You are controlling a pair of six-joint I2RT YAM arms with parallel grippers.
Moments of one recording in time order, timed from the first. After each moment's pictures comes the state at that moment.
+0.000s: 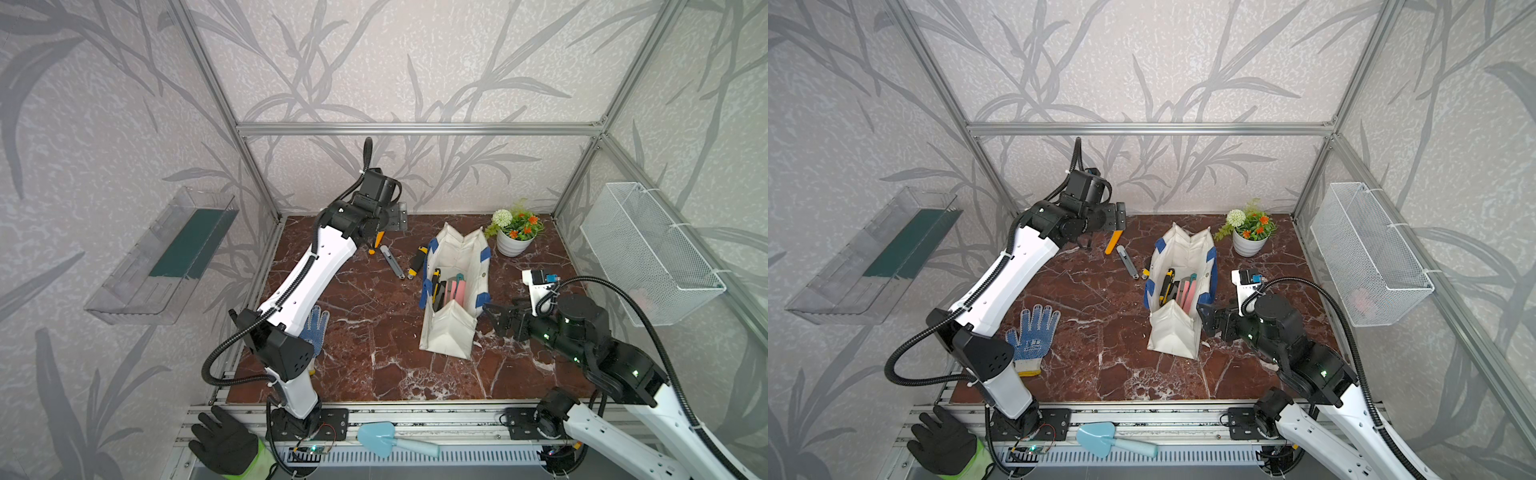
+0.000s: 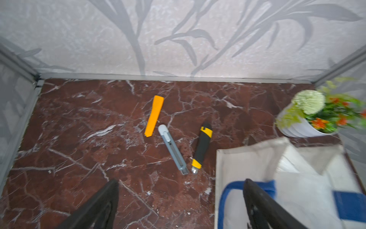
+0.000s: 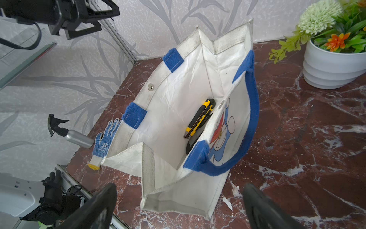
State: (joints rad) left arm -0.47 1.77 1.98 -0.97 -0.27 -0.43; right arm 0.65 0.63 0.89 -0.72 0.03 0.46
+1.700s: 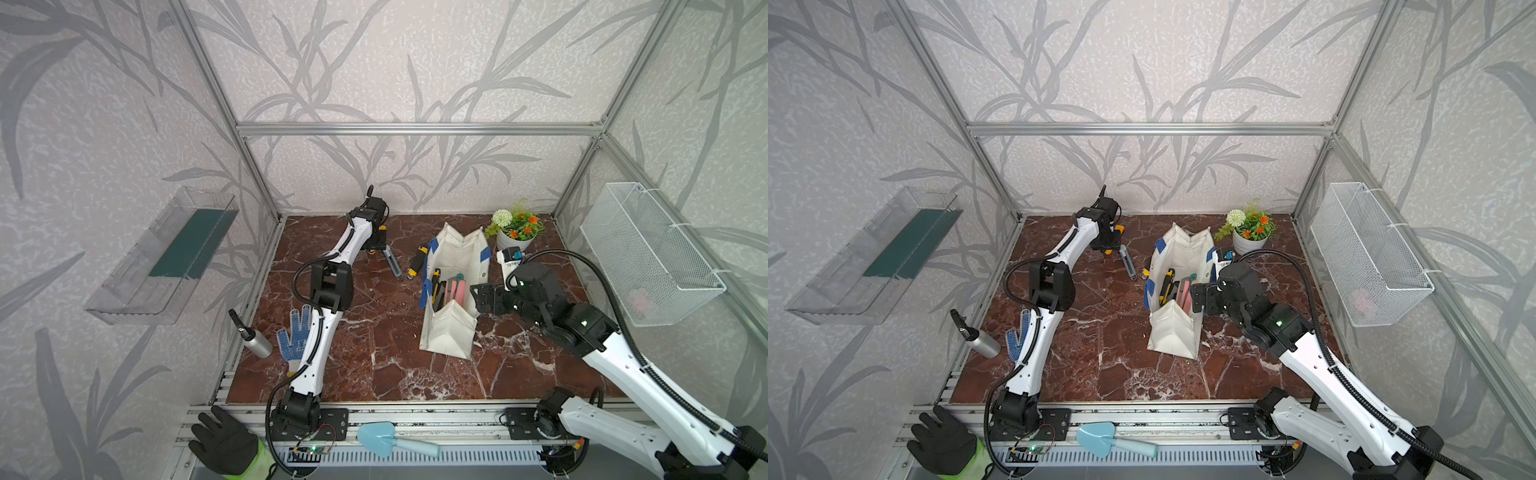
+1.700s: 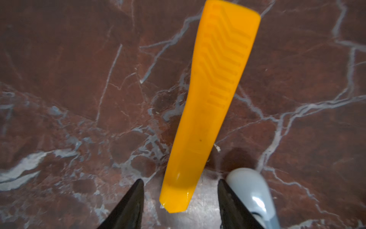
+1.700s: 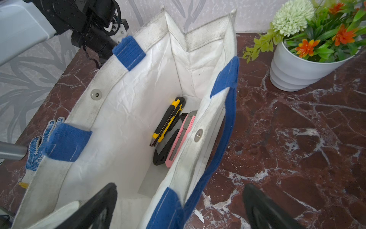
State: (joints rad) left arm -0.26 2.69 2.57 -1.11 -0.12 -0.26; right arm 0.61 0.94 1.00 -0.69 0.17 0.39
